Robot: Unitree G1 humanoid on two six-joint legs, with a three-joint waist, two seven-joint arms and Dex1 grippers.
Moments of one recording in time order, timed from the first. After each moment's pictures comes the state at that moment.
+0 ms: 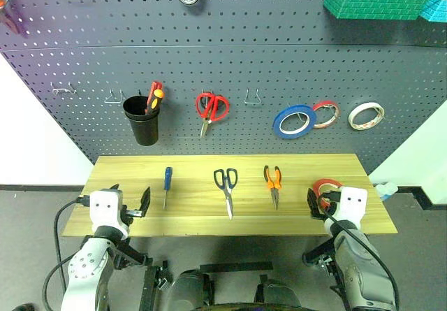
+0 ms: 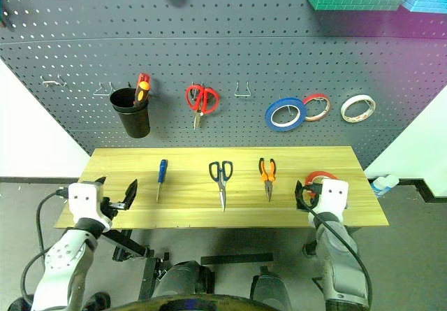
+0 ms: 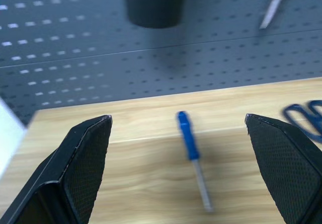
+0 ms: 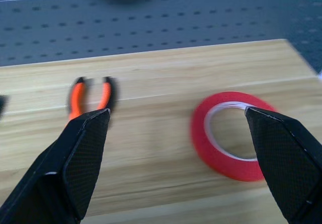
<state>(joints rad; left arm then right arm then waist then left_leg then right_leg) 0.32 0.25 0.23 -0.23 -0.18 0.09 -0.28 0.20 -0.16 -0.21 -0.13 0.18 0.28 0.09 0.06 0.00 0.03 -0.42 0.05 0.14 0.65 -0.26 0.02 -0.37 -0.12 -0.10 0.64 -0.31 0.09</state>
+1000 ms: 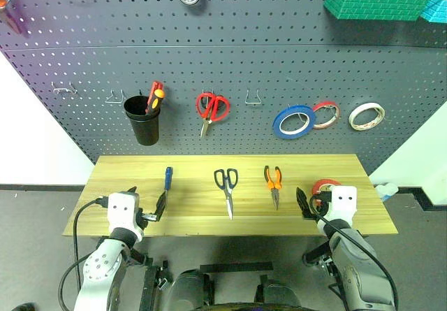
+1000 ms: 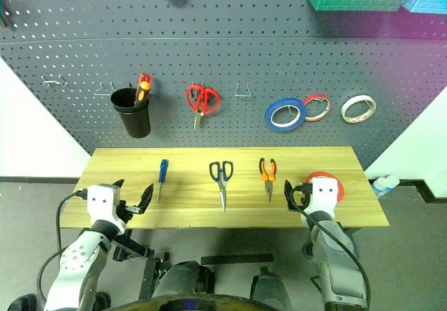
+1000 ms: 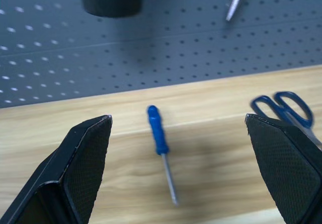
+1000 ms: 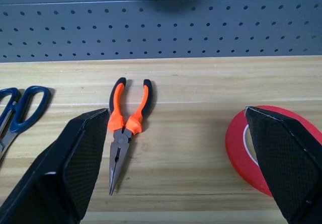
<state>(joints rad) 0.33 0.22 0.11 -0.23 -0.14 0.08 -0.29 0.22 -0.17 -0.16 -0.17 0.18 0.28 0.16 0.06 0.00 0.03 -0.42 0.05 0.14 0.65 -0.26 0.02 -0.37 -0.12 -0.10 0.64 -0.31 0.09</state>
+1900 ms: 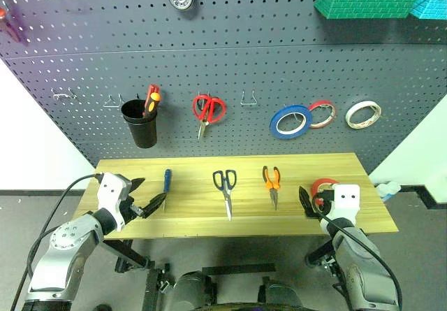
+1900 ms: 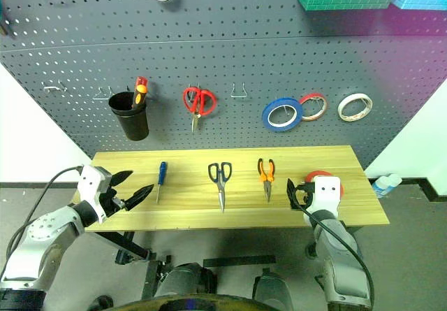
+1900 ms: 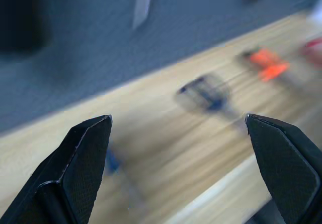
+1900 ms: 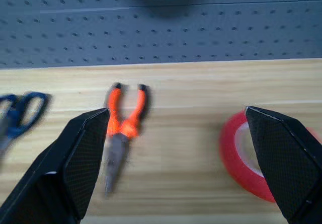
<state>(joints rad) 0.20 0.54 0.11 -0.22 -0.48 0.29 -0.73 0.20 -0.17 -0.13 -0.19 0.18 0.30 0.17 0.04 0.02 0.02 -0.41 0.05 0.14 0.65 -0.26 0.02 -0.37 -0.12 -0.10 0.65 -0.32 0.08</state>
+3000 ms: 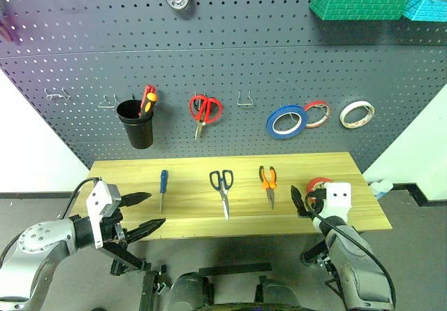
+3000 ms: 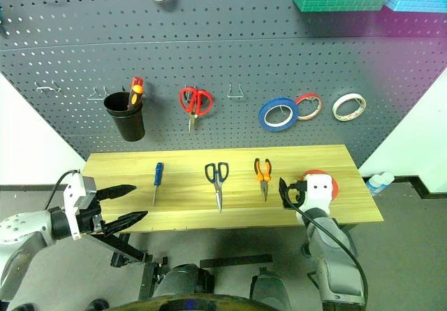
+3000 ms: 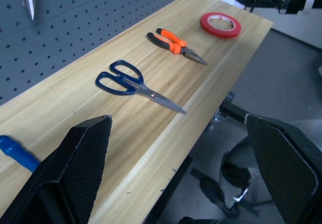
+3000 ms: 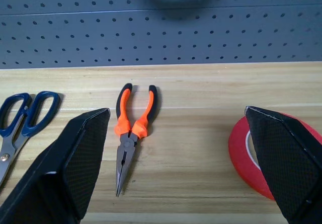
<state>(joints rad) 0.28 0.76 0.23 -0.24 -0.53 0.28 -1.06 0.21 -0.18 -0.12 -0.24 0.18 0.32 0.17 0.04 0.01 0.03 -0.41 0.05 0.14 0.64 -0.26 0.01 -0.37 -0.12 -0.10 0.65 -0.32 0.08</state>
